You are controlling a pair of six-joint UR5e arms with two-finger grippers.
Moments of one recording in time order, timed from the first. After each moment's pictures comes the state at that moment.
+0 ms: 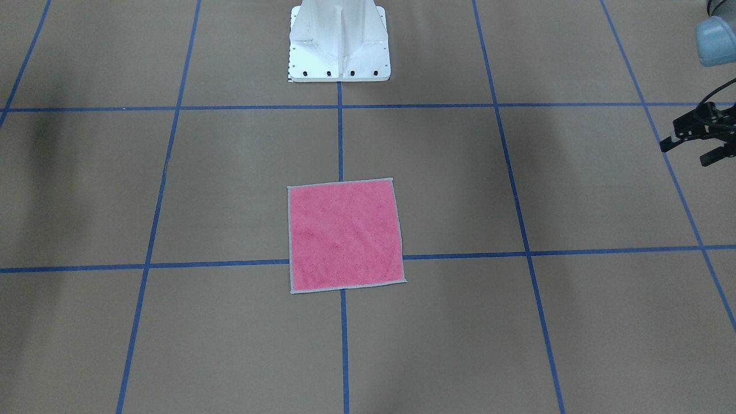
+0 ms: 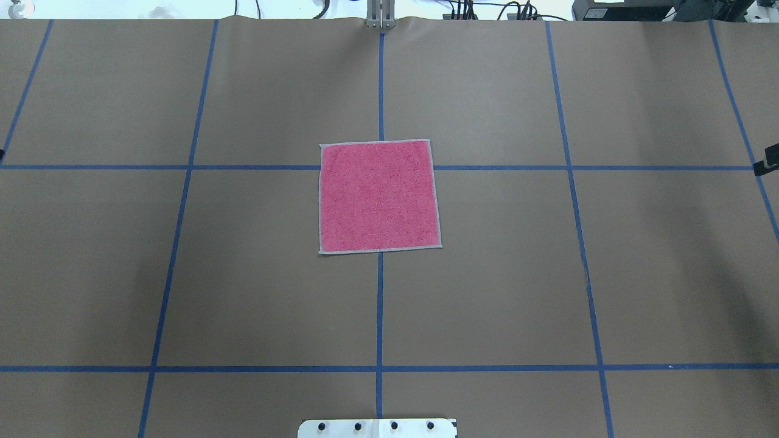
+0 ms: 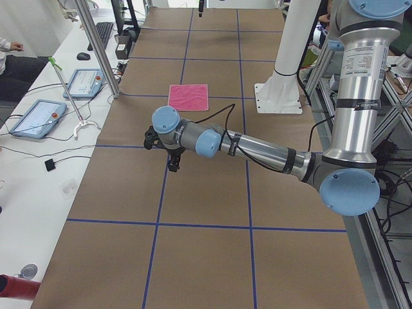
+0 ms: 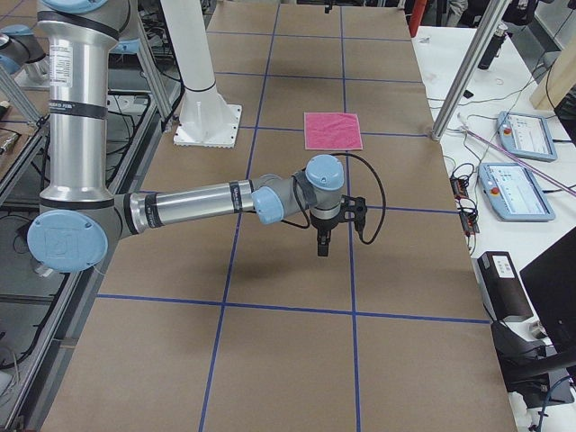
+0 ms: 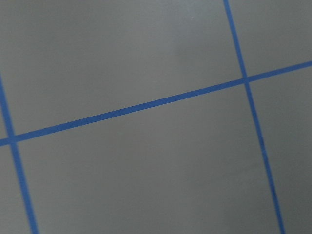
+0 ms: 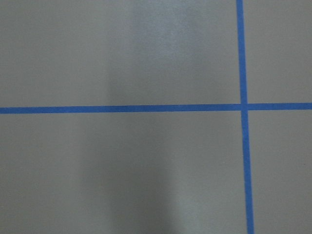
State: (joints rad) left arm -1.32 -1.62 -1.80 -1.71 -2.57 -0.32; right arm 1.30 -1.64 1.83 -1.34 2.34 0.57
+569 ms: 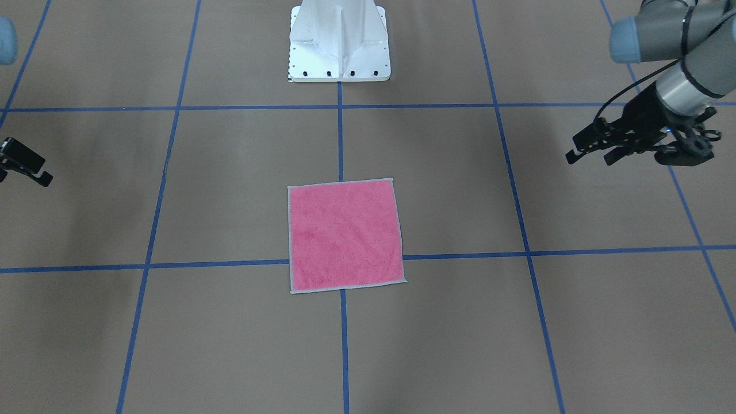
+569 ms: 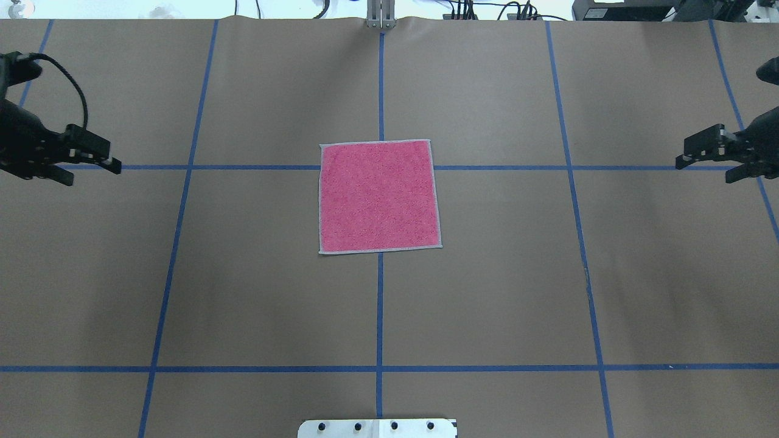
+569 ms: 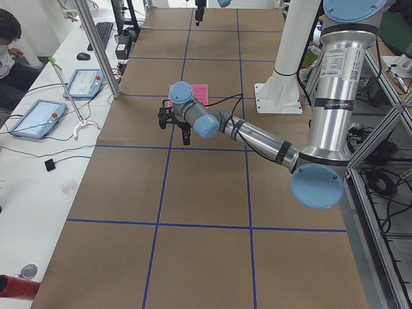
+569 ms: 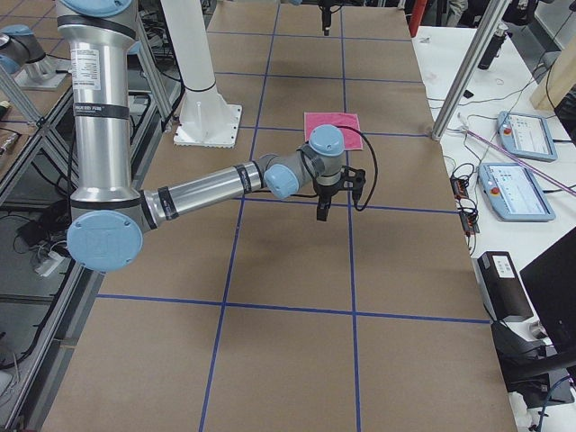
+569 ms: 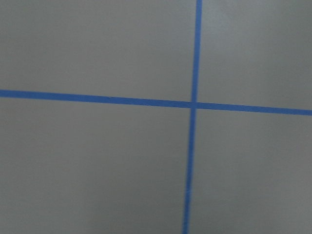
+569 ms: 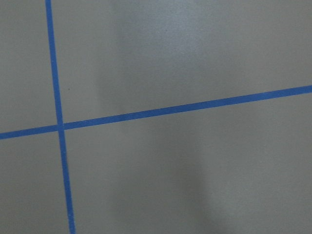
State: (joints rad) left arm -1.03 -1.70 -1.88 -1.90 -2.37 -1.02; right arm 1.12 -1.55 1.90 -1.31 2.28 0.97
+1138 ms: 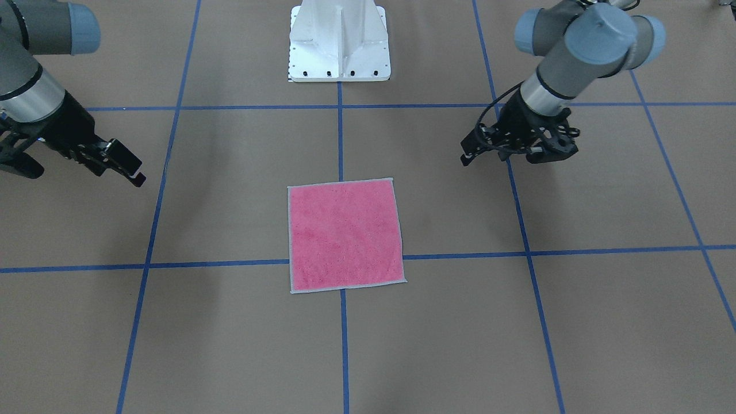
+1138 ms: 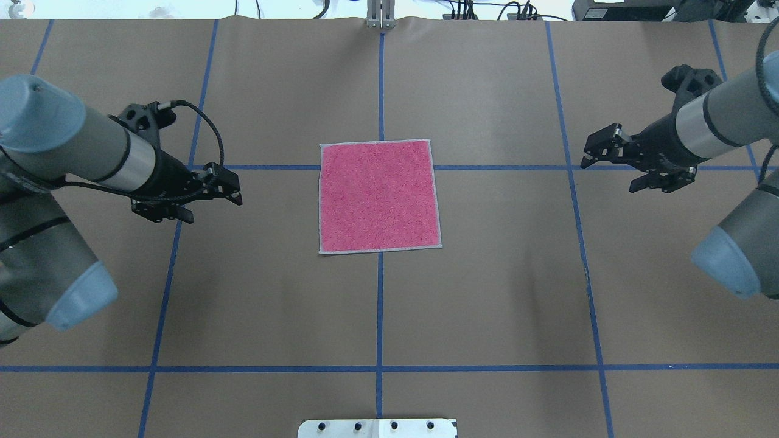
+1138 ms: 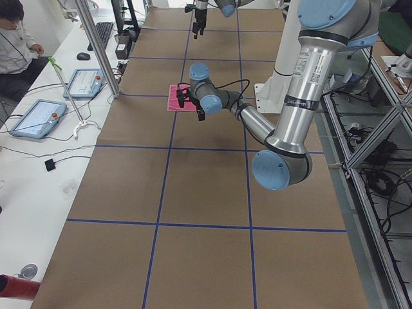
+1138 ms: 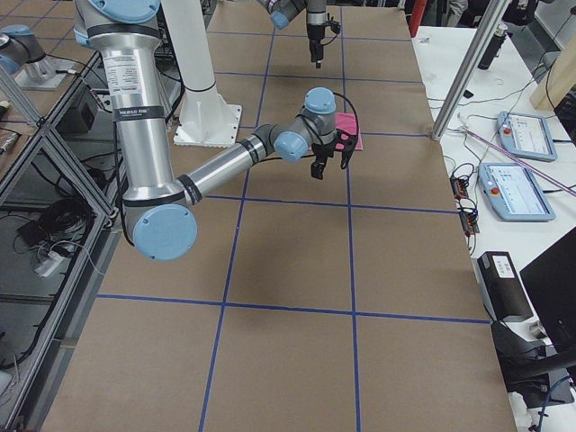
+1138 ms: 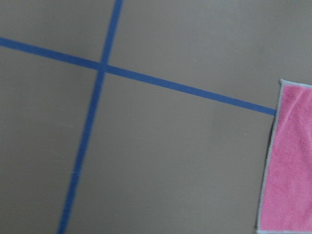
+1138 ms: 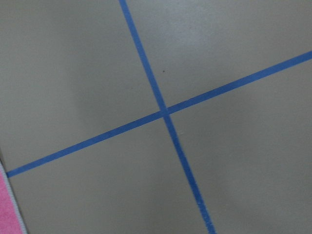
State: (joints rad) left arm -0.73 -1.87 -1.88 -1.91 -2.11 -1.43; right arm 0.91 -1.40 1.95 -1.31 2.14 1.40
